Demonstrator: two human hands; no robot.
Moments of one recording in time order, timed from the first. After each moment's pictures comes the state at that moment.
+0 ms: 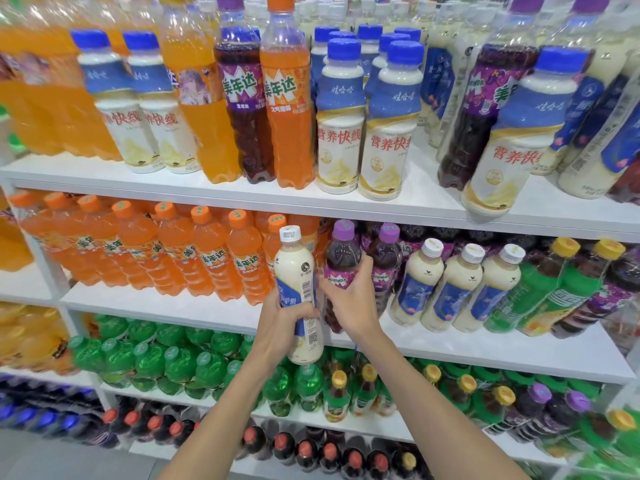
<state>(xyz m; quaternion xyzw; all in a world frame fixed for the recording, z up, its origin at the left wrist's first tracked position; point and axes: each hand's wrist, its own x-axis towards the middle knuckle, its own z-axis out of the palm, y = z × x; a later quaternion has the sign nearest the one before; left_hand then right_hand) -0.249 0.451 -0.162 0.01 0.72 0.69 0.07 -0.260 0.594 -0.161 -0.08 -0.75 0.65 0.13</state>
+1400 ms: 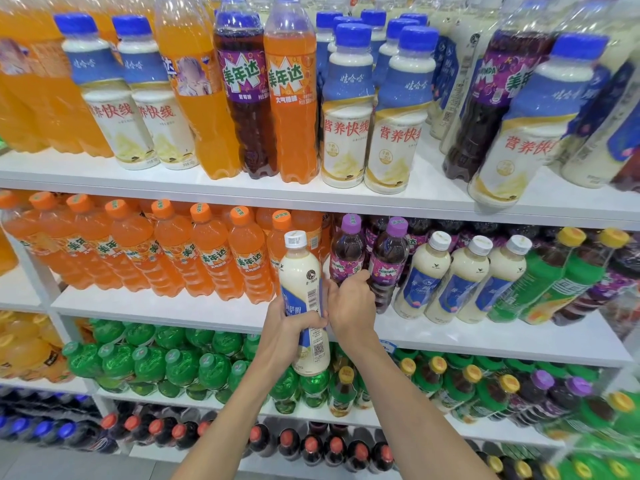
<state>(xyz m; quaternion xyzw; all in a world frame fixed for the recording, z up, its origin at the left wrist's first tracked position) -0.241 0.439 -0.165 0.04 0.71 0.70 0.10 -0.283 0.564 -0.195 -0.26 -0.91 0.32 0.08</state>
